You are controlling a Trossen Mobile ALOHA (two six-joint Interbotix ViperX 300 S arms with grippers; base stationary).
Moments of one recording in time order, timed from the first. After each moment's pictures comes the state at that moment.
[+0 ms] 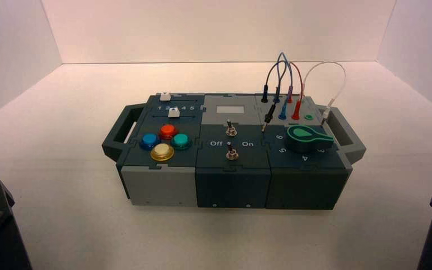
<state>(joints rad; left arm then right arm) 0.00 -0.97 1.19 -0.02 -0.26 0.02 0.02 -0.94 1.17 0.01 -0.21 0.00</state>
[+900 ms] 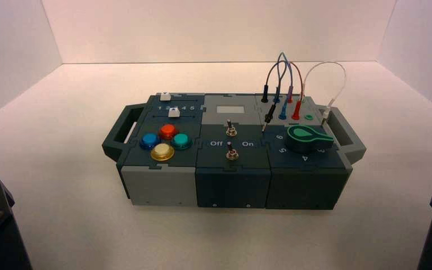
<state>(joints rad) -0.17 -0.94 1.12 -0.02 0.12 0.03 0.05 -0.93 1.14 0.04 0.03 0.01</state>
